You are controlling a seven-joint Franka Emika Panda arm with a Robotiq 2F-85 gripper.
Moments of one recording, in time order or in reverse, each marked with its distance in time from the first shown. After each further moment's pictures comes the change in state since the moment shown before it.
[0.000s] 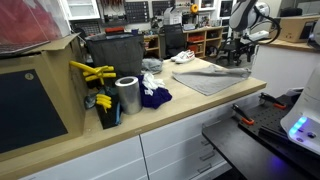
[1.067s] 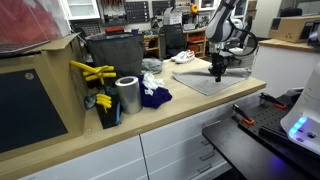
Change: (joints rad) arm 0.088 0.114 0.246 -0.042 0.301 0.034 -0.199
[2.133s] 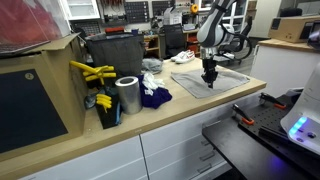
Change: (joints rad) arm 0.032 0.028 0.118 -0.013 0.056 -0.031 -0.087
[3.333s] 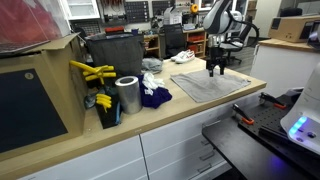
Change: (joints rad) arm -0.040 -0.115 -0.096 0.025 0.034 -0.114 -0.037
